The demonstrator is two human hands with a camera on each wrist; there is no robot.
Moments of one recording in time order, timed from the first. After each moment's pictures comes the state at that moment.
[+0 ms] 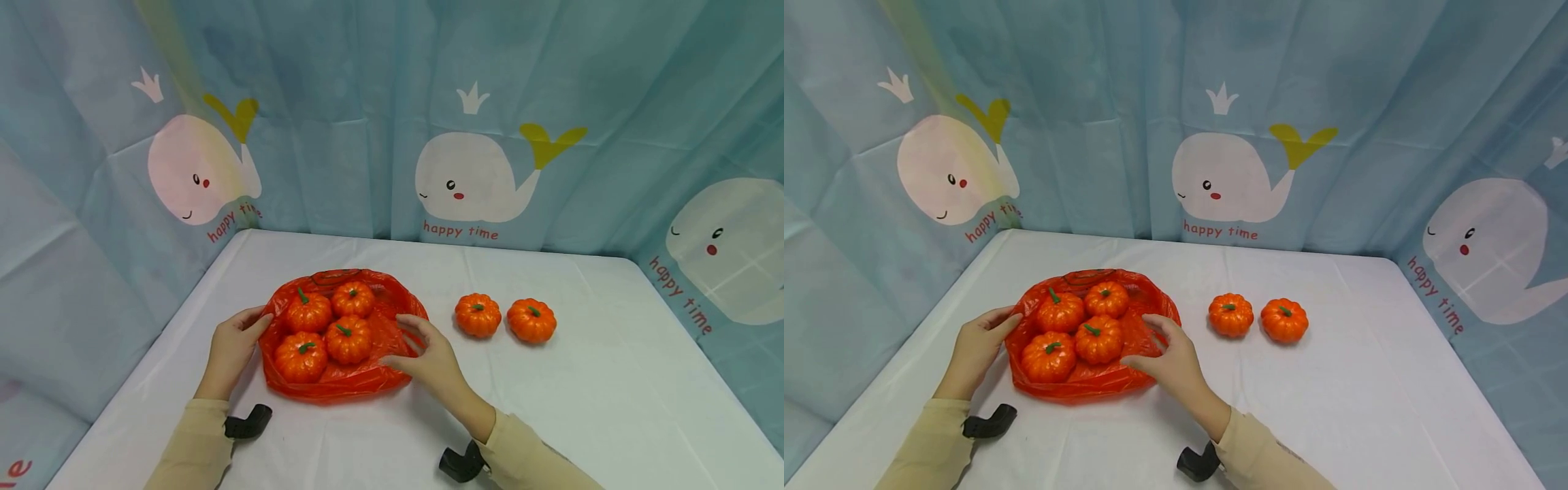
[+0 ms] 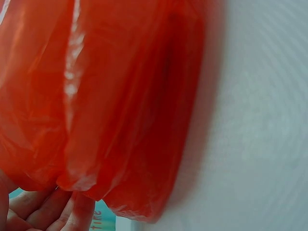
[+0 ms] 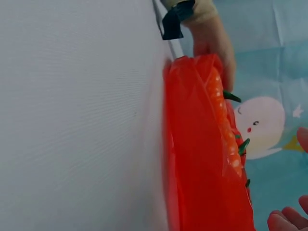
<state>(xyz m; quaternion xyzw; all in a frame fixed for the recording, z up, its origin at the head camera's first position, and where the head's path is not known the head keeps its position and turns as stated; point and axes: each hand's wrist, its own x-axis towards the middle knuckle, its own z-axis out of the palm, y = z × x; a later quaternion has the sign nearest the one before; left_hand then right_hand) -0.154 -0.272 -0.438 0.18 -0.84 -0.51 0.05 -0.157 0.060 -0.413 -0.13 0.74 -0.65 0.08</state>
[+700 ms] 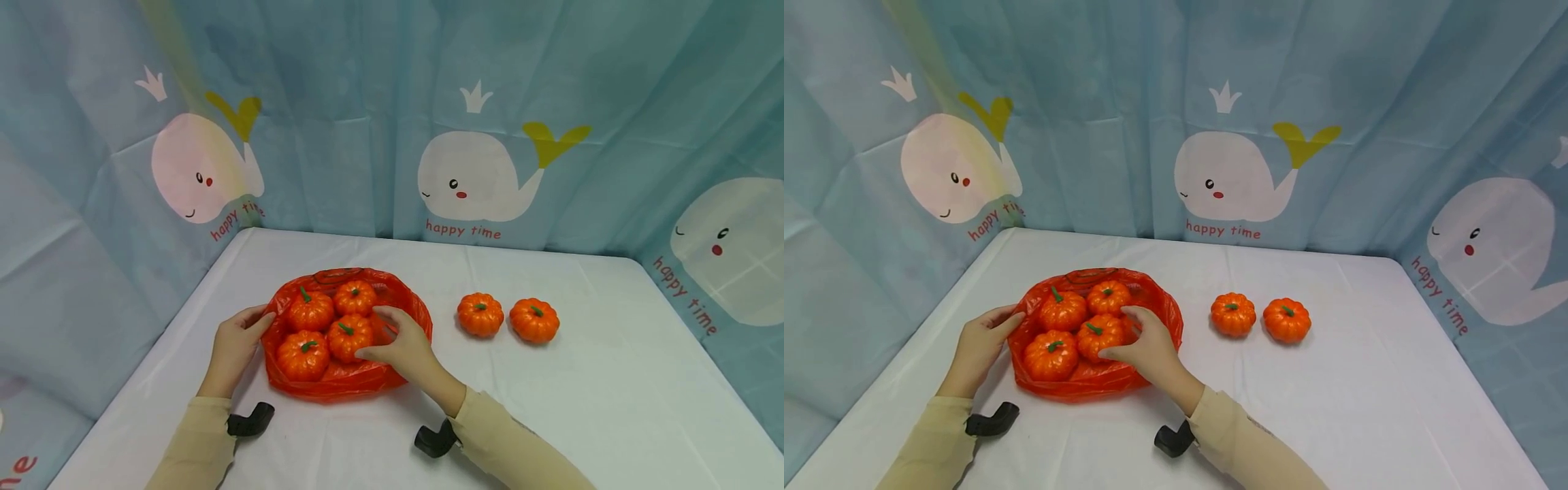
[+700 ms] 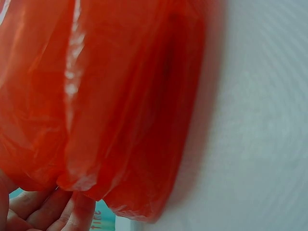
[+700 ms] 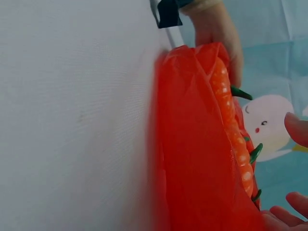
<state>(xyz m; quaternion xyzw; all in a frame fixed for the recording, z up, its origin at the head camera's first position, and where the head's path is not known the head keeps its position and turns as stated) -0.153 -0.272 -0.436 0.18 -0.84 -0.51 0.05 -0.180 0.021 -0.416 -0.15 0.78 -0.60 0.13</state>
